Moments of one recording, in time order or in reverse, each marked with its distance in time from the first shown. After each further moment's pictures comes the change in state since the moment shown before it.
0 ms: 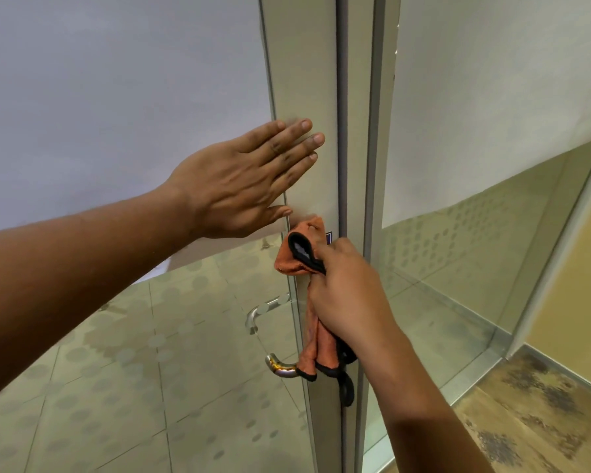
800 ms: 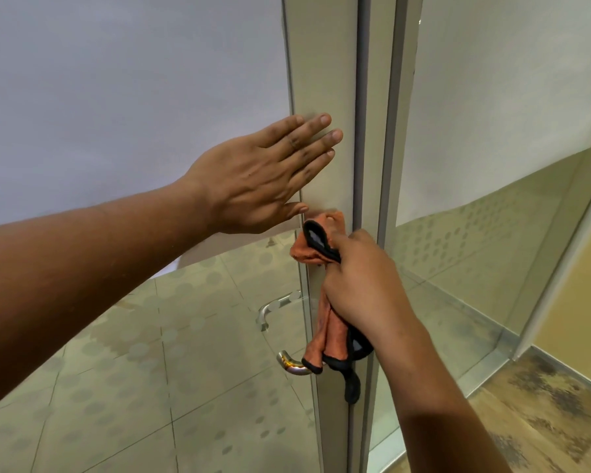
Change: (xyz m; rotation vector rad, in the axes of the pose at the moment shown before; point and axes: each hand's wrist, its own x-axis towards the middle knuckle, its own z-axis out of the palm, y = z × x) left_hand 0.000 -0.002 0.001 -0.003 0.044 0.017; right_hand 0.009 -0.008 -0.003 -0.034 0.004 0.047
